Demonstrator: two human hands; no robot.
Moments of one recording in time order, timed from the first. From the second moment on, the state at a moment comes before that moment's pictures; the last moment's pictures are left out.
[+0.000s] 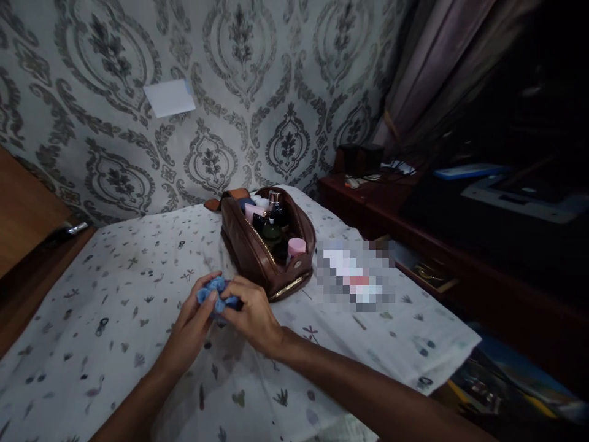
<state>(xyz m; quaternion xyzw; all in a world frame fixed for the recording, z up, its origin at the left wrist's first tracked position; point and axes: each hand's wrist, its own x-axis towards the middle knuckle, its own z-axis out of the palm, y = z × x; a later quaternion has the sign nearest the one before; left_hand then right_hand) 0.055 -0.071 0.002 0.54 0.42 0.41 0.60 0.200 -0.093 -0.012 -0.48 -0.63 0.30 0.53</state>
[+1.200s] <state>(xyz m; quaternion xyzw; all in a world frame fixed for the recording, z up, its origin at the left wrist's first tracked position) 0.026 -0.058 -0.012 0.64 0.43 0.43 0.46 0.176 -0.101 -0.039 -0.36 -0.59 0.50 0.52</state>
